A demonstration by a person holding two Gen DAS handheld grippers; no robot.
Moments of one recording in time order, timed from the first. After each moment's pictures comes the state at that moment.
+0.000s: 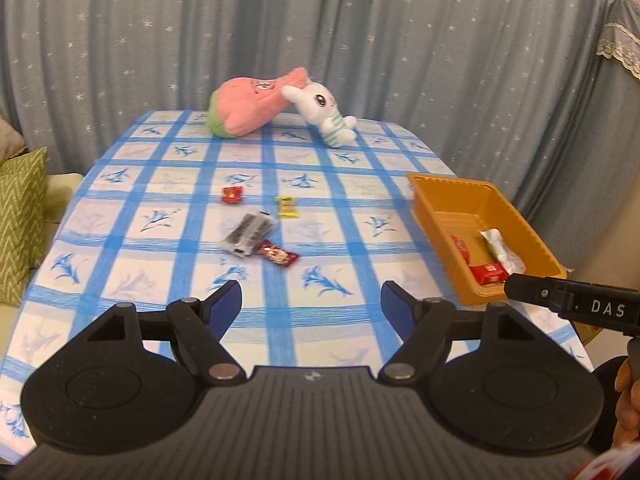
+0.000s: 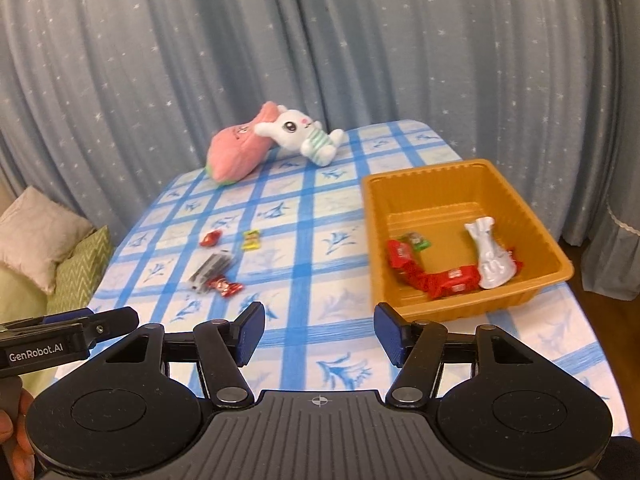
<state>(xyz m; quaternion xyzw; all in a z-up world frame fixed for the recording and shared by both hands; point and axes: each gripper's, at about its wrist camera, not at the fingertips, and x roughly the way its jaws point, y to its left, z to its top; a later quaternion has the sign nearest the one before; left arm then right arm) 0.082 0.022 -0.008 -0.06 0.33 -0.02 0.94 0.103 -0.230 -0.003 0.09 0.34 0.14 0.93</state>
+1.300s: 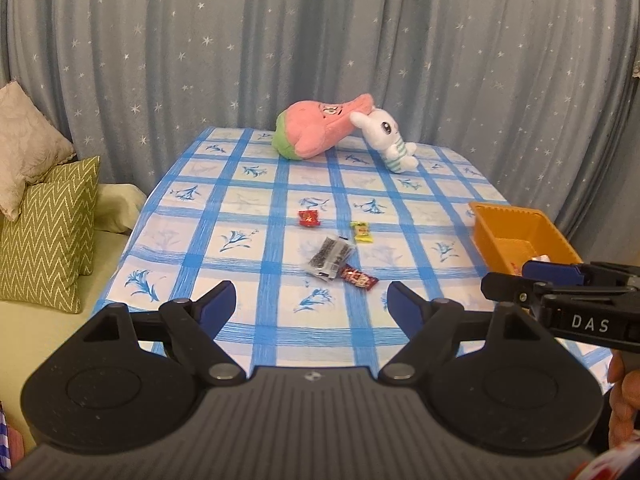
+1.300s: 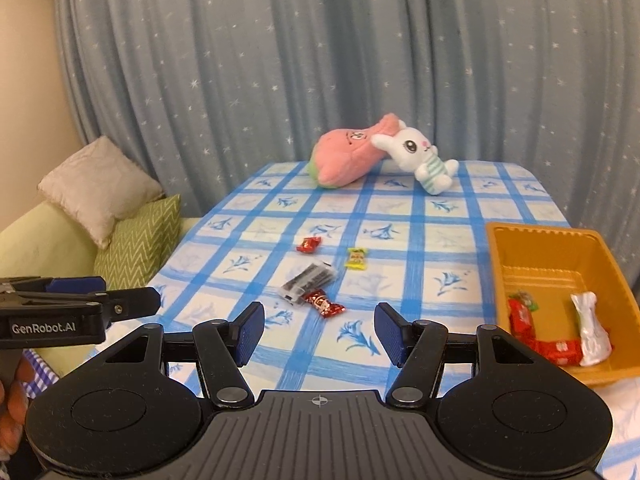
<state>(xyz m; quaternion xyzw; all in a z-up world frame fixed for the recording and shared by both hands) 0.075 0.087 0.009 -0.06 0.31 0.04 0.95 0.121 -0.134 0.004 0.01 0.30 0.27 0.92</state>
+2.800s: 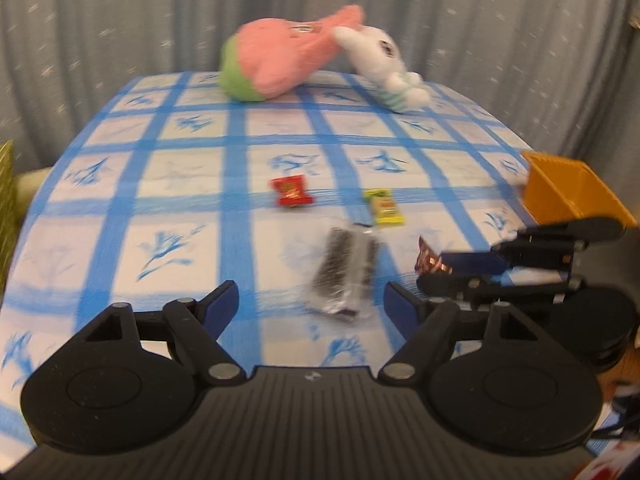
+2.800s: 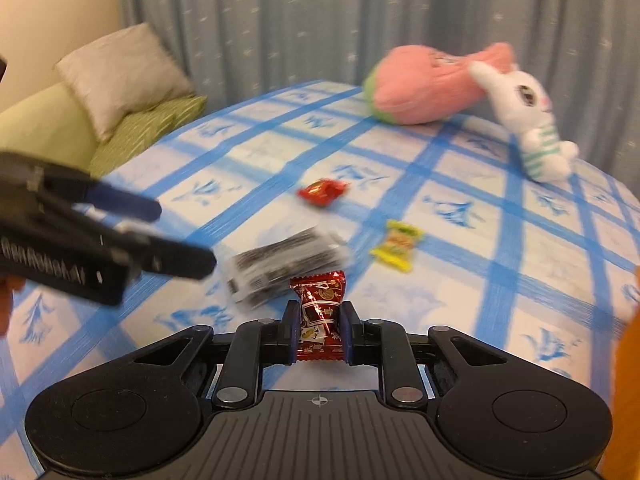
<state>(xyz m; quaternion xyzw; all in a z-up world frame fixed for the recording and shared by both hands) 0.258 0.114 -0.113 -0.03 0.38 -0.06 0.92 0.290 -0.055 -0.132 -0.11 0.34 0.35 0.87</state>
